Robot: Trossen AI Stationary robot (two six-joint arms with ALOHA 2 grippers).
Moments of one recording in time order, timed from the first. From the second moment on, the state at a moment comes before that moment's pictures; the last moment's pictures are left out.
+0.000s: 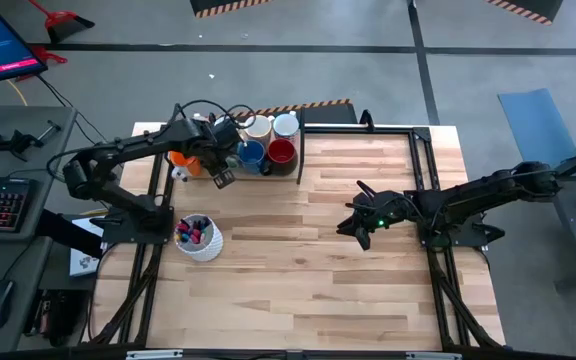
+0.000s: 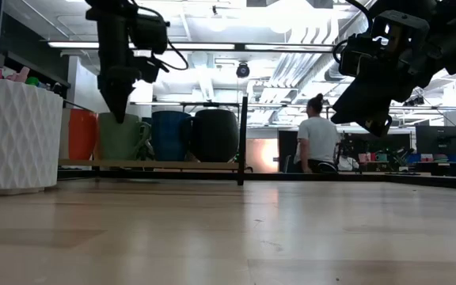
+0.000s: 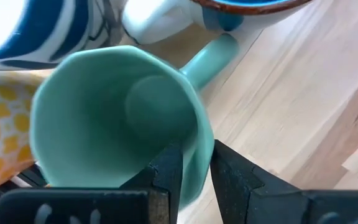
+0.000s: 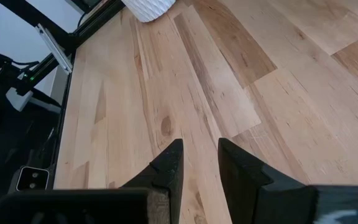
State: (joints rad) left arm 0.53 1.42 1.12 -1.10 -0.17 -0.02; right arm 0.07 1.09 0.36 0.21 -0.08 0.63
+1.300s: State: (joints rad) left arm 0.04 1.19 1.12 -0.79 -0.14 -0.26; right arm 0.07 1.09 0.36 0.16 0.00 0.63
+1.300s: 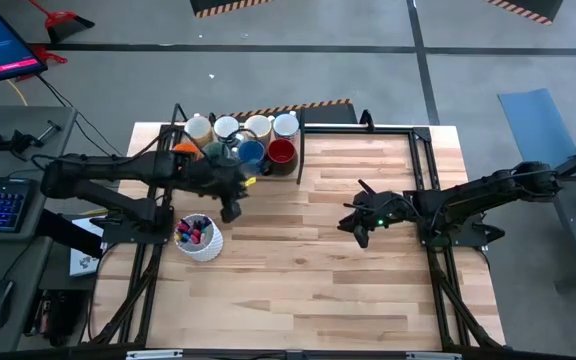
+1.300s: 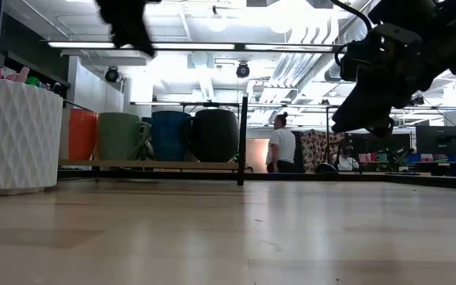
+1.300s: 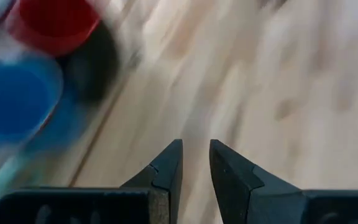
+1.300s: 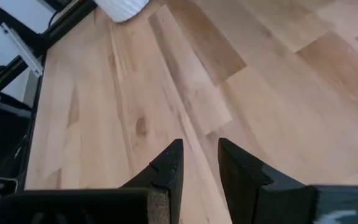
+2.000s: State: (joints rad) left arm 0.16 1.20 1.12 -1.58 -0.34 -0.81; right arm 0.07 1.09 0.36 0.15 -0.01 0.63
